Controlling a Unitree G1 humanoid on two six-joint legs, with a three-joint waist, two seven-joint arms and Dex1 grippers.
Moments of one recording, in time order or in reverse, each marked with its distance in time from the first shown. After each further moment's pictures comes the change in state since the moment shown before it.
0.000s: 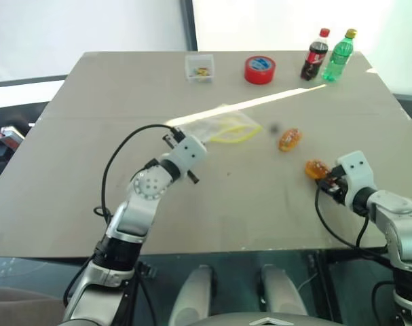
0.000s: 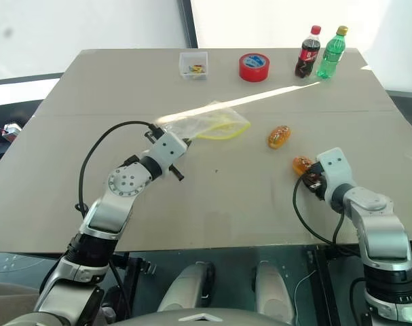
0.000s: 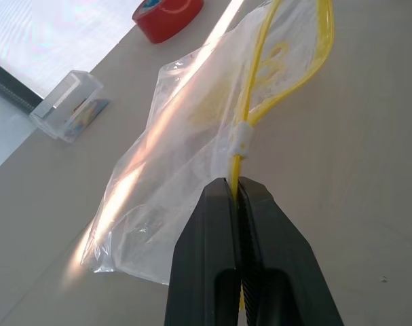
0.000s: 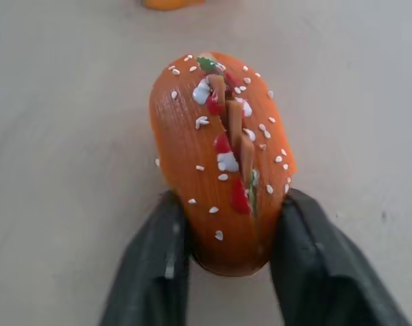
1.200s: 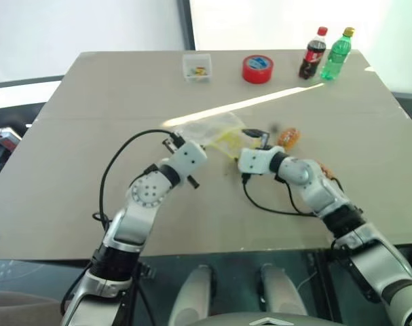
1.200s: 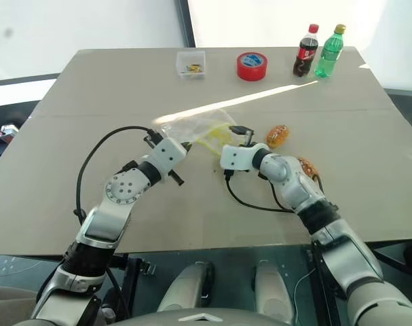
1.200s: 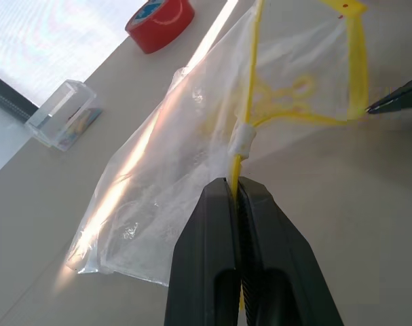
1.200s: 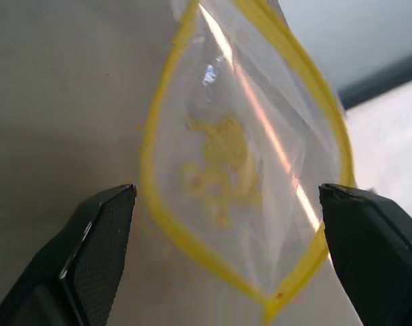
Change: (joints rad) left arm 0.036 -0.005 0.000 -0.076 0.005 0.012 0.009; right arm -0.405 0.149 0.519 0.571 -0.435 -0.900 -0.037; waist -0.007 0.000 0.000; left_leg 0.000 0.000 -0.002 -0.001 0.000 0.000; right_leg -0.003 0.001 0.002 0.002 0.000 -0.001
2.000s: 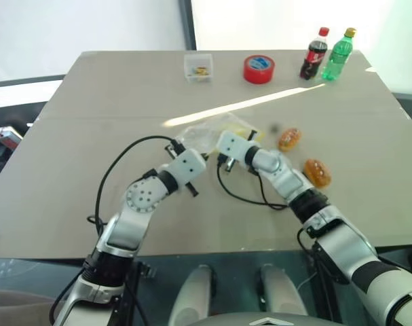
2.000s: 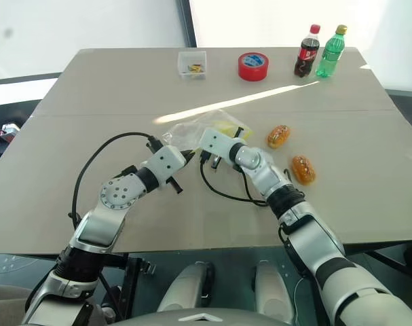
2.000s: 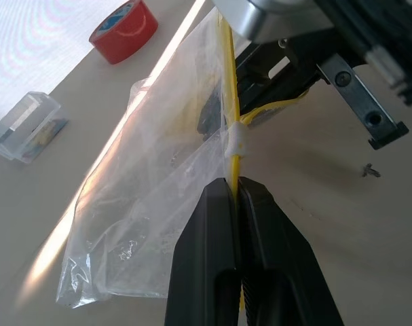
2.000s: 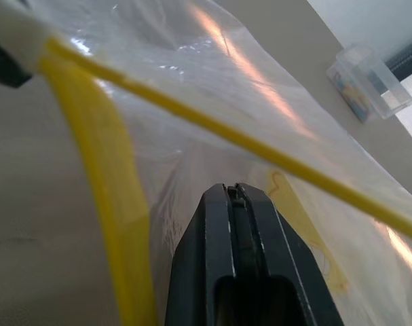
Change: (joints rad) left arm 0.051 0.054 -0.001 -0.004 -0.058 -0.091 -0.083; right arm -0.315 0.214 0.122 0.575 -0.025 -0.192 -0.180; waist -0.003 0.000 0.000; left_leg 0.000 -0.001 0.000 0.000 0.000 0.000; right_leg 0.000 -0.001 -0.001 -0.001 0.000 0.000
